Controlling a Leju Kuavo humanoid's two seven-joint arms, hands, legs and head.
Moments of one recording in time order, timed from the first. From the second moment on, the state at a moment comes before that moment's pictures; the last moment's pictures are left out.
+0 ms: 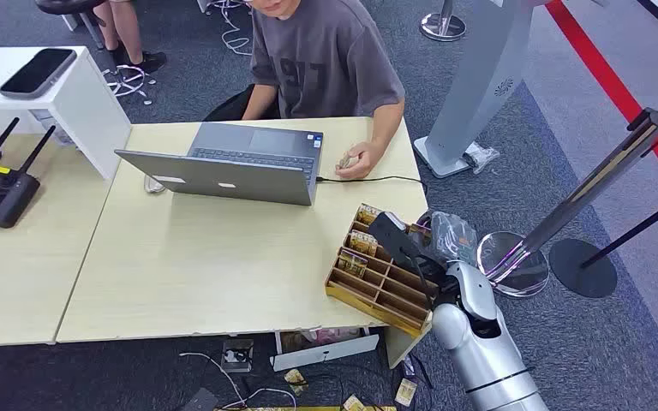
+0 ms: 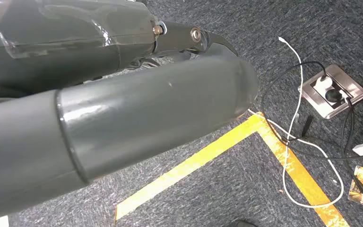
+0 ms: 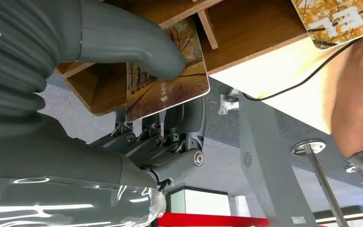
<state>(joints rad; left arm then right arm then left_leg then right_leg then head) -0.10 -0.02 -0.10 -0.22 -0.51 0.21 -0.20 -0.31 -0.03 0.32 -1.39 0.95 0.00 0.36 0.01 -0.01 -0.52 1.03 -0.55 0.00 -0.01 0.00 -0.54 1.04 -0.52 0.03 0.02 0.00</state>
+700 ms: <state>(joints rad) -0.10 -0.02 -0.10 -0.22 -0.51 0.20 -0.20 -0.31 -0.03 0.32 -1.40 0.95 0.00 0.36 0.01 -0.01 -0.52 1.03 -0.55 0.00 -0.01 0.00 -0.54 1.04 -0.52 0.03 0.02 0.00</state>
